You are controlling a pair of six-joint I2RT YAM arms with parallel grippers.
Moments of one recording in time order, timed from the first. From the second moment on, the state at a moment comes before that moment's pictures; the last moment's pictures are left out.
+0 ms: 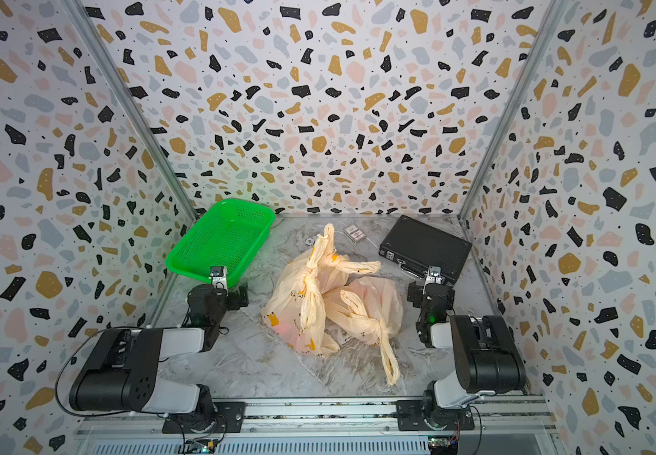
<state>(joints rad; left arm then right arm) -0.01 1.44 0.31 0.70 -0.01 0.01 0.02 1.52 0.32 0.78 0.25 0.00</state>
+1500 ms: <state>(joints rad) -0.03 1.20 0.32 0.57 -0.04 0.02 0.02 1.35 0.36 0.59 0.36 0.06</state>
